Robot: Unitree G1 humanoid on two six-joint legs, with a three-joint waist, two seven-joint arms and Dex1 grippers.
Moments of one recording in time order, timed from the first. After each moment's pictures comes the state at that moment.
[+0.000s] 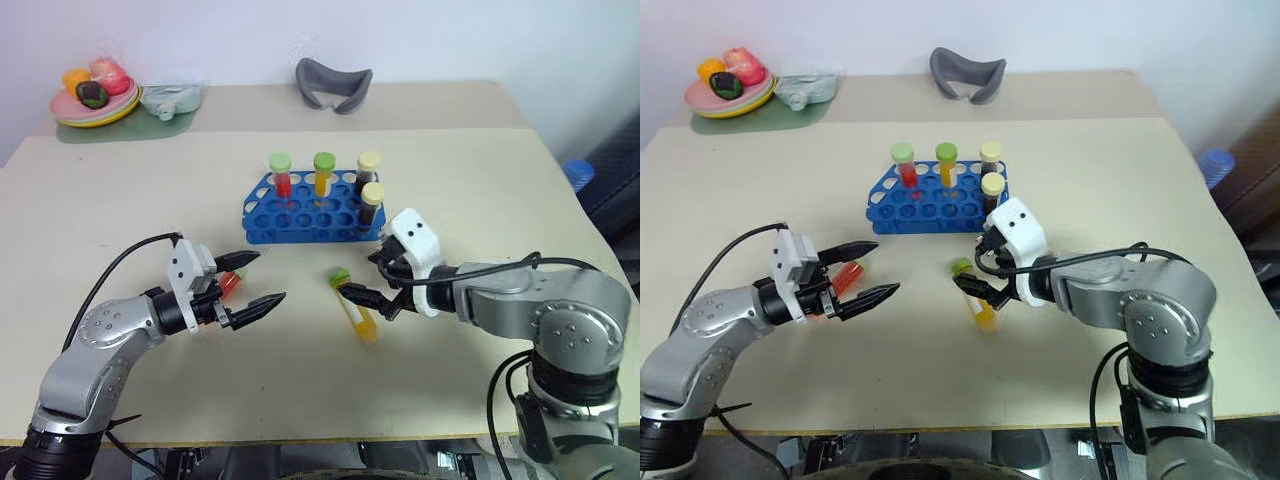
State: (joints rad) left arm 0.01 0.66 0.10 -0.43 -0.56 0.40 -0.87; right arm -0.55 -0.46 -0.05 -0.60 1.17 1.61 -0.09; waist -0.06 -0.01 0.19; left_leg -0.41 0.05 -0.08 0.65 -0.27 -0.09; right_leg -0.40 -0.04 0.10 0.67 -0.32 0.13
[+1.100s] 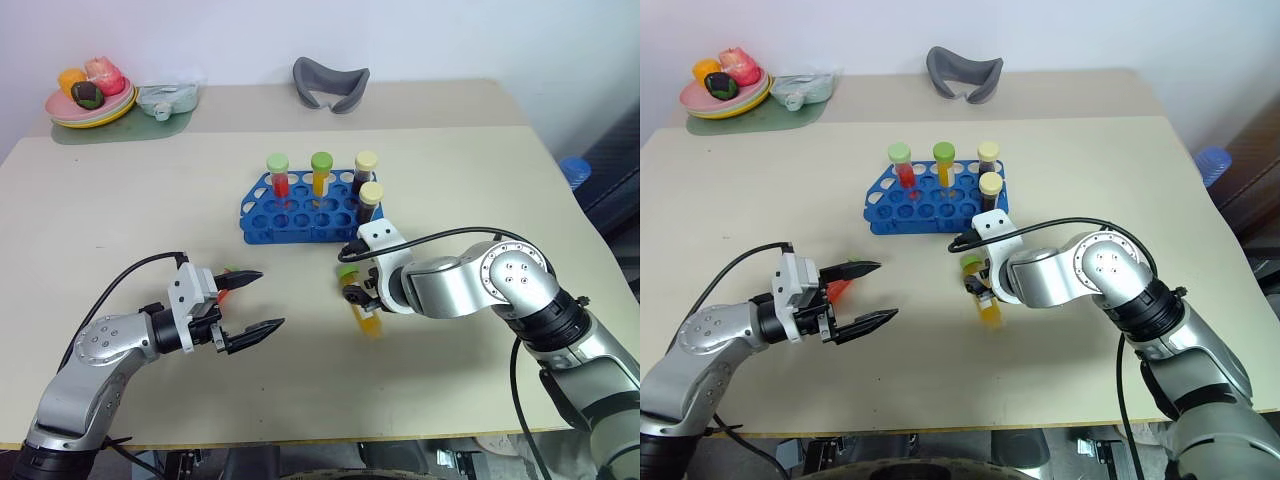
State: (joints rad) left arm 0.08 0.67 0.09 -0.43 -0.52 0.30 -0.95; right arm -0.76 -0.68 0.50 -0.24 1.97 1.15 -1.12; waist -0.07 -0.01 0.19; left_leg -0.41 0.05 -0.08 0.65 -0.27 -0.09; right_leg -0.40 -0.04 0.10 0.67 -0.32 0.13
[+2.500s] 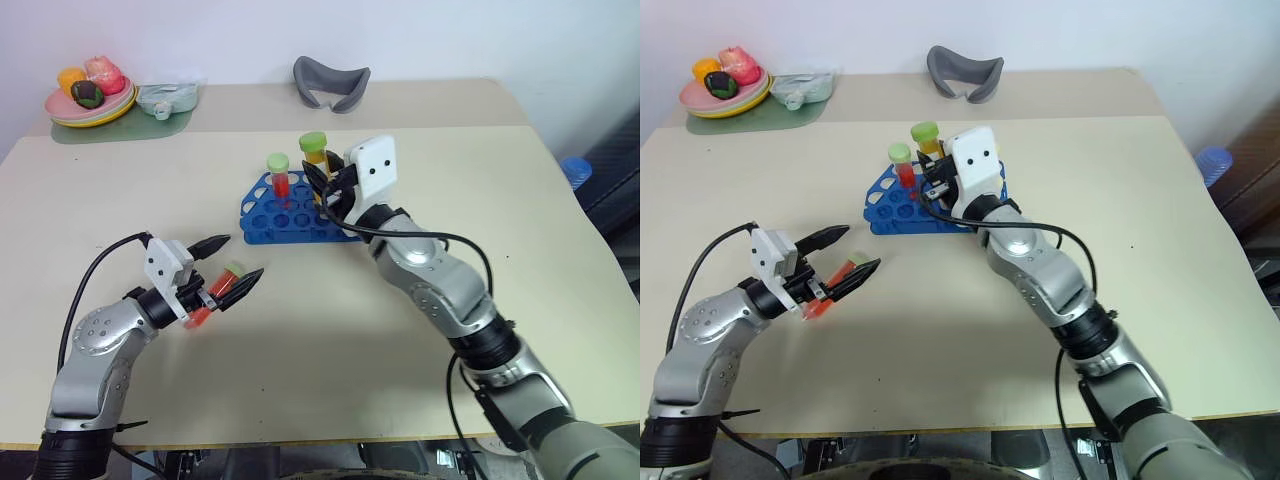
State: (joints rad) left arm 0.00 0.54 0.17 -0.29 -0.47 0.19 -0.79; right arm -0.65 -0.28 0.42 -0.16 0.48 0.31 -0.07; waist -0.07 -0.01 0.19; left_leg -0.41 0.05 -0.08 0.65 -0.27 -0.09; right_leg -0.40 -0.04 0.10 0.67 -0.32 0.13
